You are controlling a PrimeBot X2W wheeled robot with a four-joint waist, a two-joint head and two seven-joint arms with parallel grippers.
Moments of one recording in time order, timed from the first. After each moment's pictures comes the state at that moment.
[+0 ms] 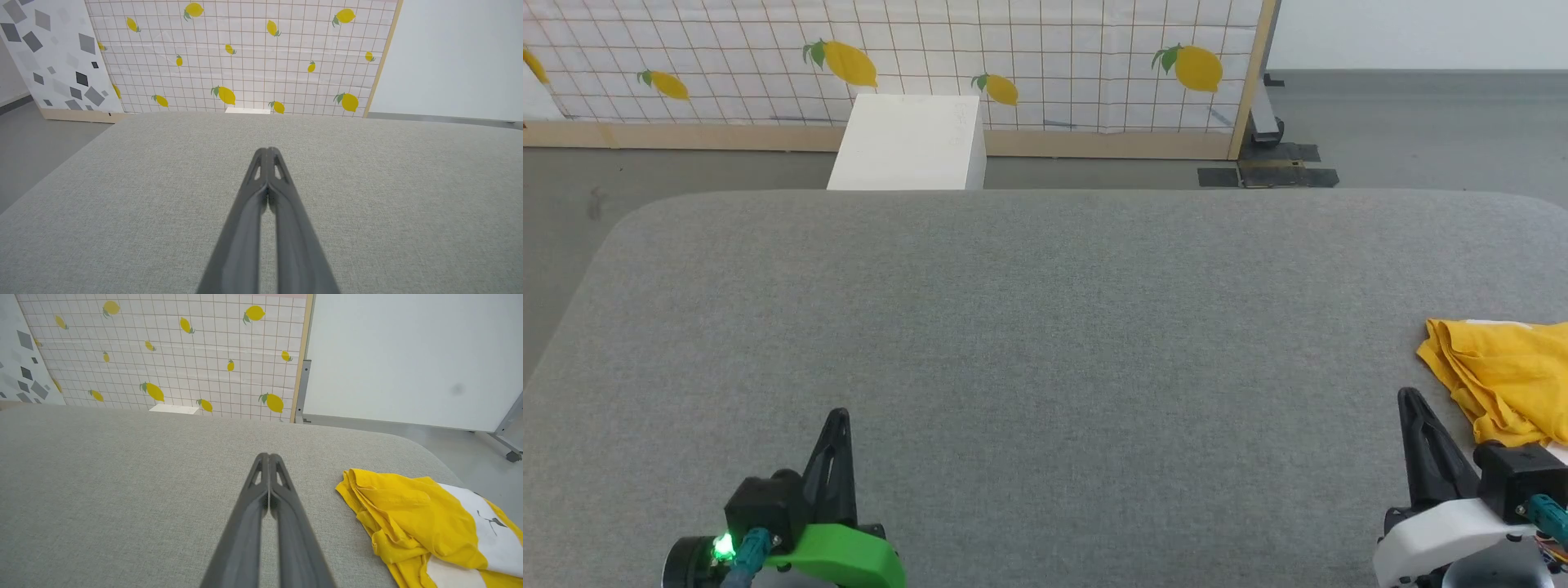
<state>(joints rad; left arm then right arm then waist) 0.09 0.17 -0.17 -0.03 -0.22 0.14 -0.14 0.10 -0.05 -0.13 -0.03 0.00 0.13 -0.04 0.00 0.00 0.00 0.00</state>
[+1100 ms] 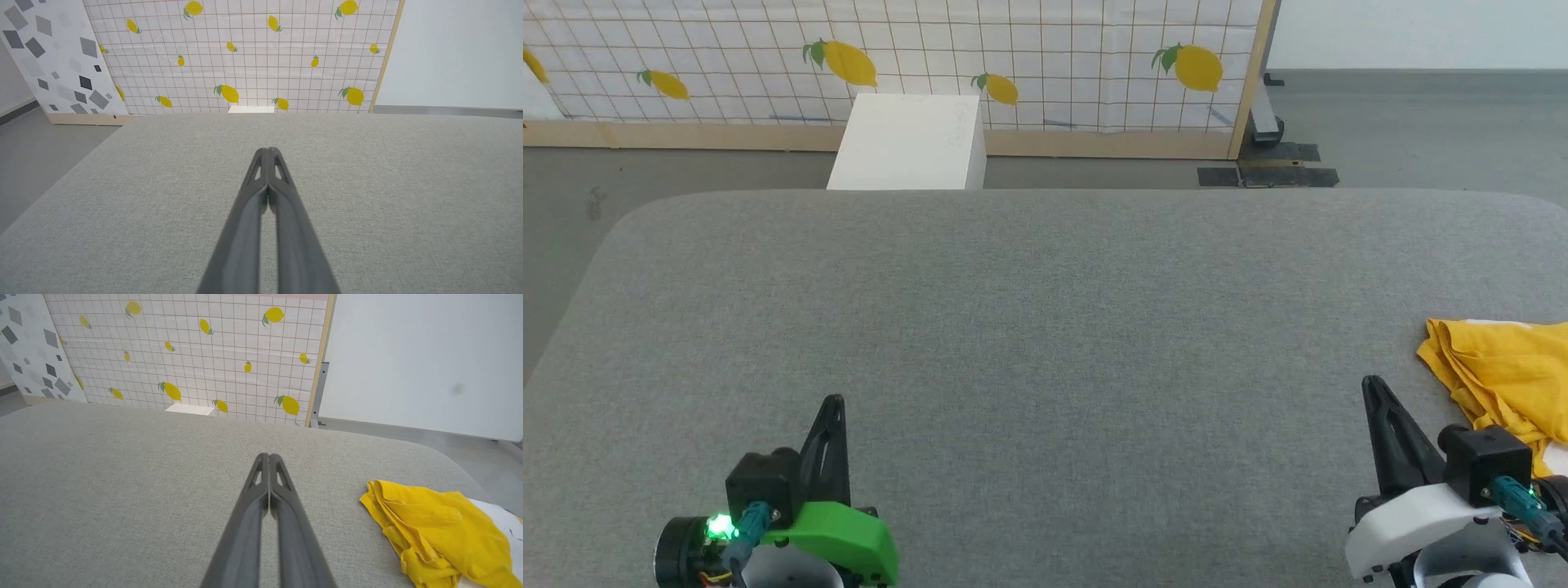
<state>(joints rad) 0.06 0.12 -0.10 -0.02 -0.13 0.08 -0.08 0.06 -0.05 -0.07 -0.02 0.00 0.13 -0.02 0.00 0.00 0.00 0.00</state>
